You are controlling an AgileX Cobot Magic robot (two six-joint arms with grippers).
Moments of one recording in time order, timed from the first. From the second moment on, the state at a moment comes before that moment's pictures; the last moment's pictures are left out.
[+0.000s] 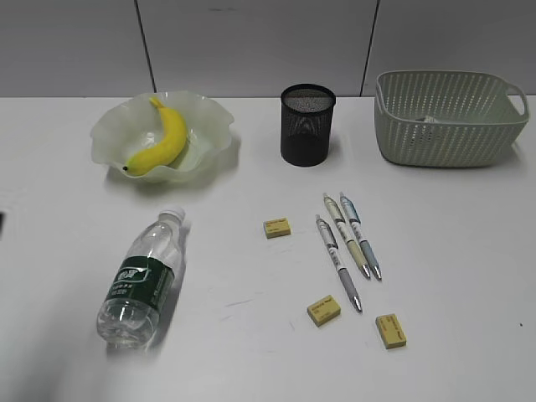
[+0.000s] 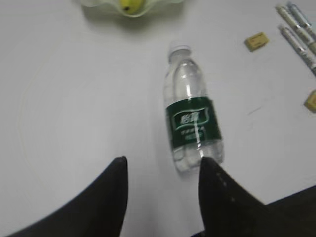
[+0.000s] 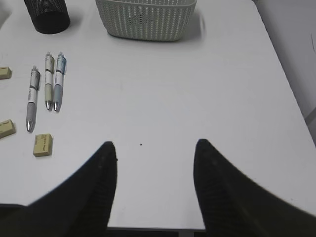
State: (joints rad) left arm -0.29 0.82 -0.63 -0.18 0.75 0.05; right arm 0.06 -0.01 -0.51 -0.01 1.04 -0.02
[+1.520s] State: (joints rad) left arm -0.46 1.94 -1.13 -0.13 0.61 -0.05; right arm 0.06 -0.01 -0.51 -0.01 1.04 -0.02
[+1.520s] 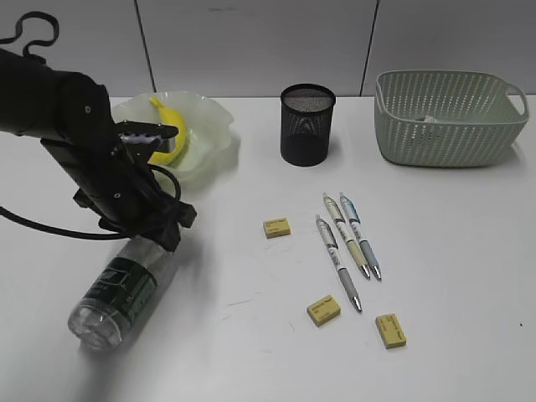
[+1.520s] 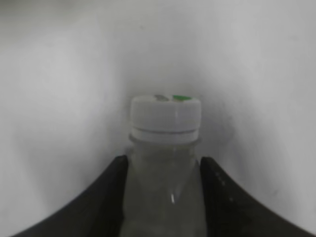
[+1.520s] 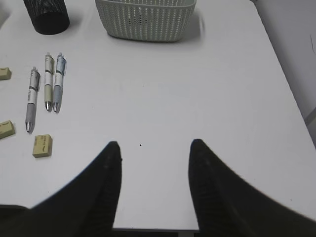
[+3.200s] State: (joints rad) left arm -0.46 1.38 -0.36 0.01 -0.81 -0.05; right arm 0.06 -0.01 -0.51 -0.01 1.04 -0.02
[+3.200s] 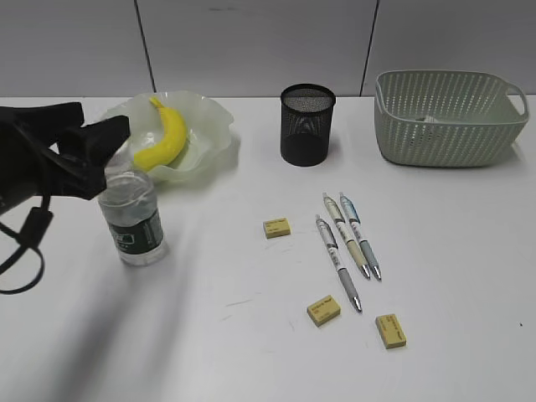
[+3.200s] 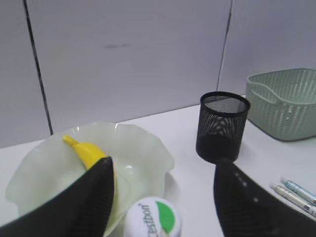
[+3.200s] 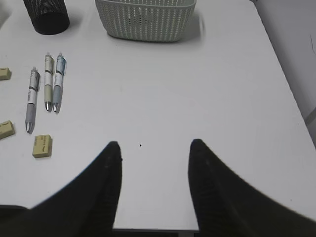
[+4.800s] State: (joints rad) left arm -0.29 -0.01 -0.54 0.10 1.06 -0.20; right arm 0.06 0.59 -0.60 0.39 0.73 -0.34
